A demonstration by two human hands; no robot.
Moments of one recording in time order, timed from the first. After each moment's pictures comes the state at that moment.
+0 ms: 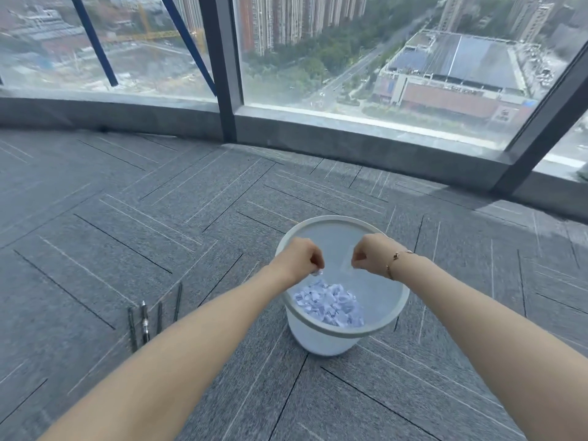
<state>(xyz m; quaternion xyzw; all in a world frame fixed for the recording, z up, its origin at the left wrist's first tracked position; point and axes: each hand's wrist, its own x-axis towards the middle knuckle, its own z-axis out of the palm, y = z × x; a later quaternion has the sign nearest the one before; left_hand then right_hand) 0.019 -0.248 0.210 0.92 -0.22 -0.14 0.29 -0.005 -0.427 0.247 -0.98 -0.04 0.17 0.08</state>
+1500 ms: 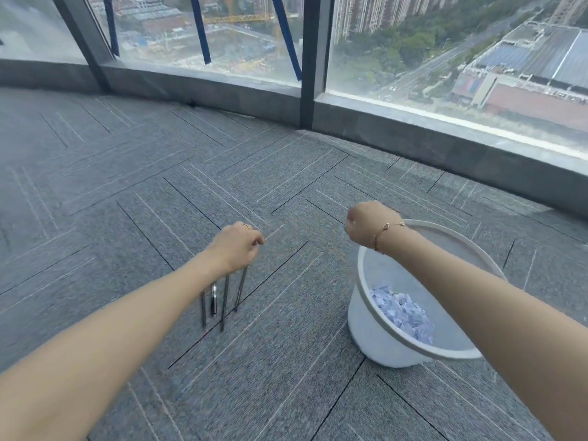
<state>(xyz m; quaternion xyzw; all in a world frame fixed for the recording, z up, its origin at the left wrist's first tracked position) 0.011 -0.002 0.197 0.99 -0.11 -0.04 0.10 0.052 -0.260 0.263 -0.99 -0.11 0.08 0.02</state>
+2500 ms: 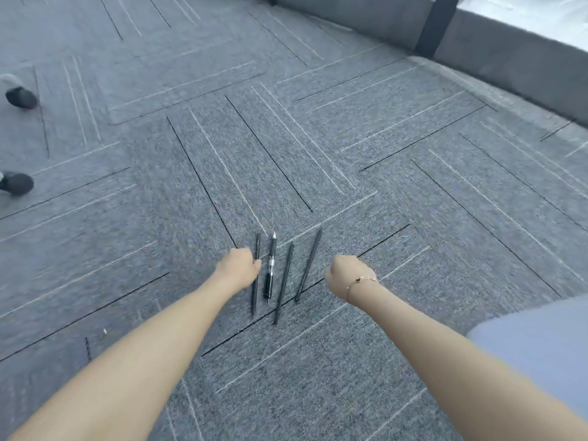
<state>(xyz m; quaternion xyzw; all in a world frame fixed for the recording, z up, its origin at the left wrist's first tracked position) 0.006 0.134 -0.017 0.92 0.25 -0.23 0.21 0.074 -0.063 0.000 -0.94 -0.16 0.30 0.05</state>
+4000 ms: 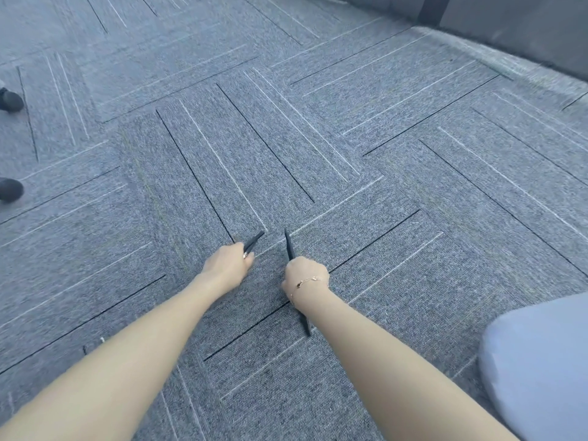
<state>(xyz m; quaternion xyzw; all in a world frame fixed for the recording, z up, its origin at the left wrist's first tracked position) 0.005 0.153 -0.033 0.93 0.23 -0.22 0.18 0.043 0.009 -0.022 -0.92 -0.21 0.33 0.04</state>
